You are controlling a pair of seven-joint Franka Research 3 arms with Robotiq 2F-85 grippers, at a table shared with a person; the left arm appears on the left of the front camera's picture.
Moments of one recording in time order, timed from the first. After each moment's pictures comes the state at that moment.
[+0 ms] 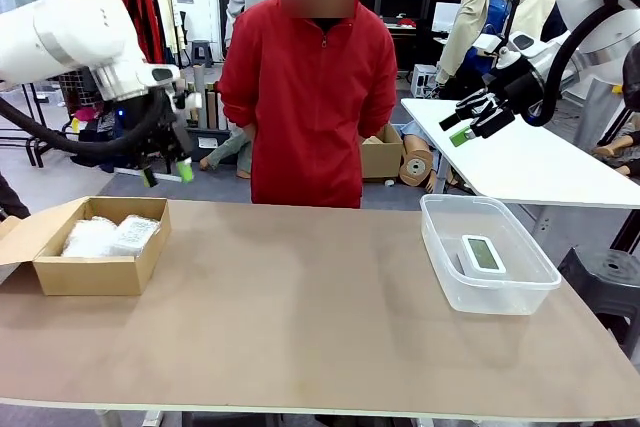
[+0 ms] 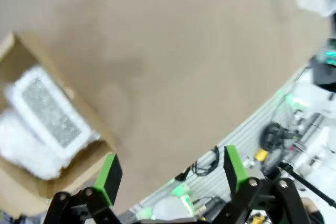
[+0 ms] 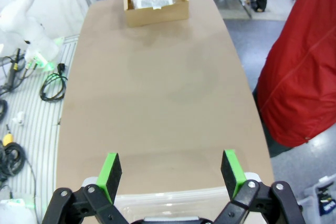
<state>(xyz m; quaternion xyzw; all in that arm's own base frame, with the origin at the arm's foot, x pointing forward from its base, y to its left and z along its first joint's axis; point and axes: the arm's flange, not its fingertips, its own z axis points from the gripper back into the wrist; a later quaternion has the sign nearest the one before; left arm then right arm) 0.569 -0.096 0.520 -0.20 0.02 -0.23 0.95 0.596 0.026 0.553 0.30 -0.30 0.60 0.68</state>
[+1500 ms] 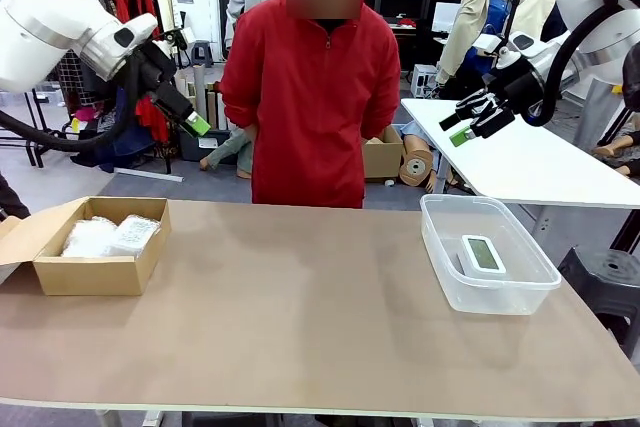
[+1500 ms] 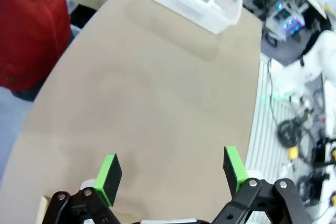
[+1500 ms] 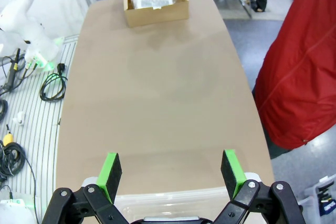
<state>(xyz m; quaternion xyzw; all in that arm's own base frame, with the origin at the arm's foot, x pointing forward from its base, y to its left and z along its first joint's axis) 0.584 -0.091 0.562 -0.33 -0.20 -0.48 0.79 0.596 0.026 0.553 0.30 -0.30 0.60 0.68</state>
